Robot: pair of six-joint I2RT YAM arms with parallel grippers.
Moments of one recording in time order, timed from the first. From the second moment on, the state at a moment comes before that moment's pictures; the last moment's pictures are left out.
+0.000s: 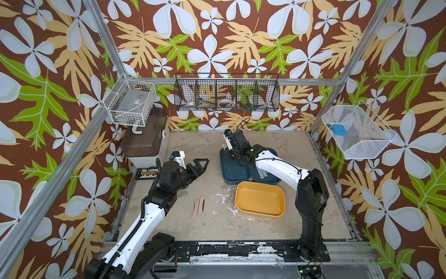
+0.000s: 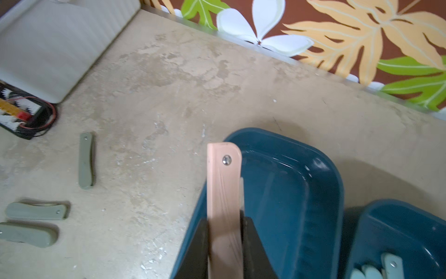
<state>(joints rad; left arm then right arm) -0.33 0.95 0.68 -0.05 0.30 -0.99 0.66 1.95 1.66 -0.46 0.14 0.17</state>
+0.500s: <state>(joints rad) -0.47 1.05 0.69 0.02 0.21 -1.00 0.58 2.03 1.49 -0.38 0.14 0.22</state>
